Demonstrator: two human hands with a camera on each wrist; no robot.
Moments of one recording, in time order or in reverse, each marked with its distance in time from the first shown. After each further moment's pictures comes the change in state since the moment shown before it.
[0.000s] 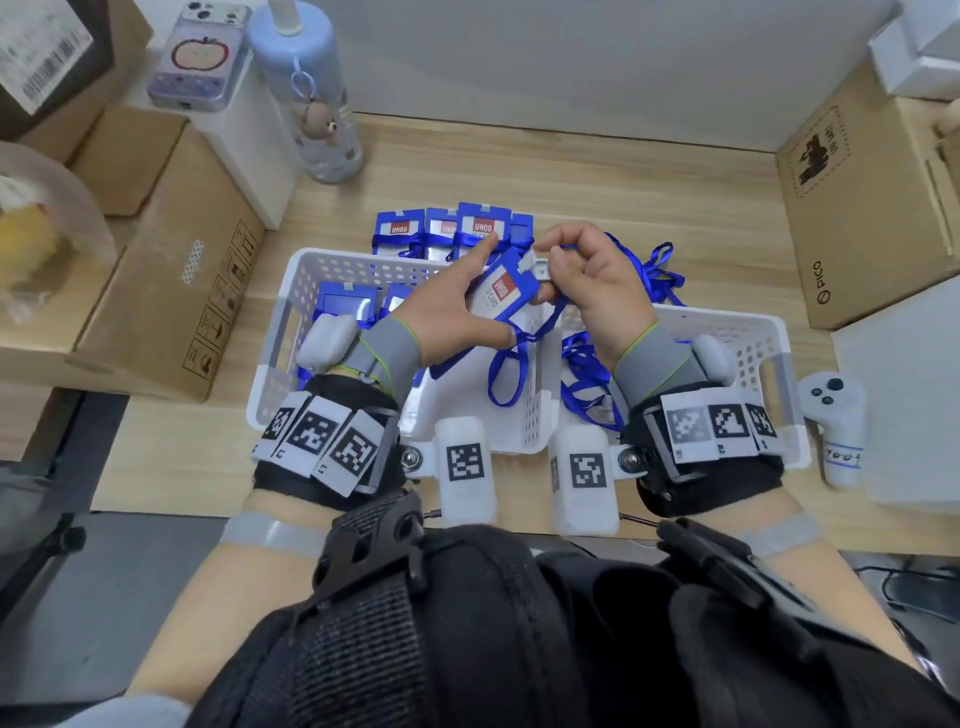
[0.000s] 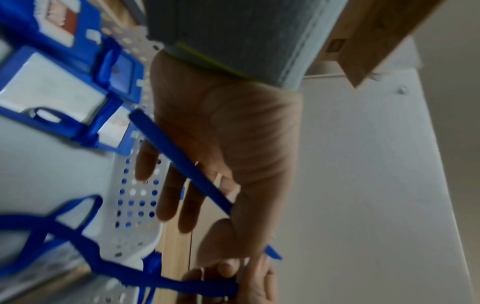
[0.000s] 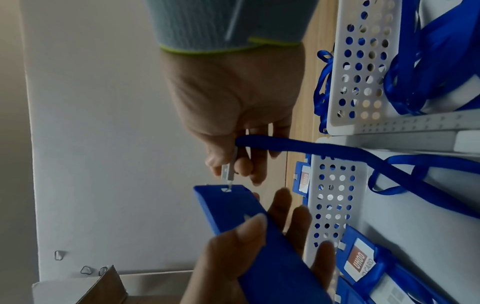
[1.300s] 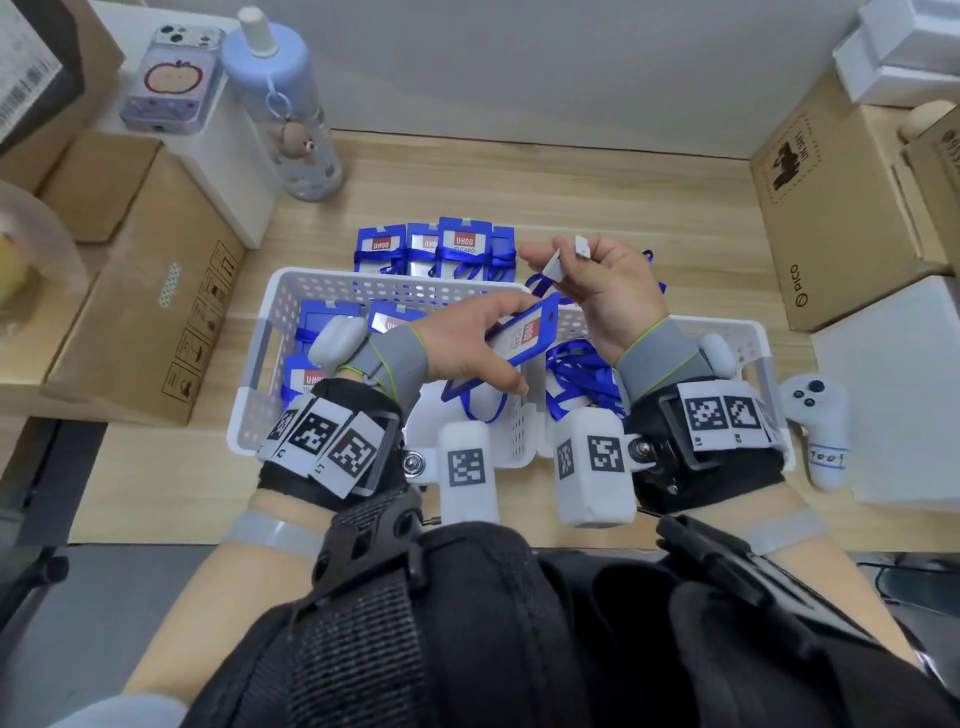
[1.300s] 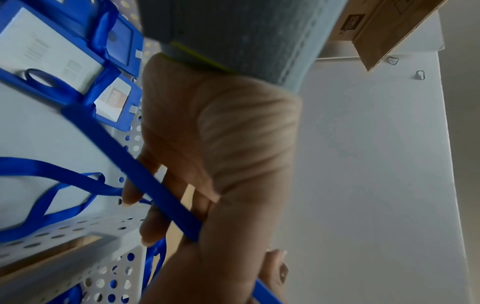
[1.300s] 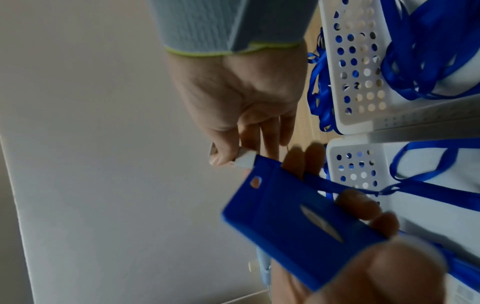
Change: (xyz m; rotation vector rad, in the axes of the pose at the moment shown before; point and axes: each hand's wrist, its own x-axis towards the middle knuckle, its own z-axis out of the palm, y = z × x) left_hand 0.009 0.016 0.014 0.024 -0.334 0.074; right_hand 0.010 -0.006 -0.018 0.162 0.173 0.124
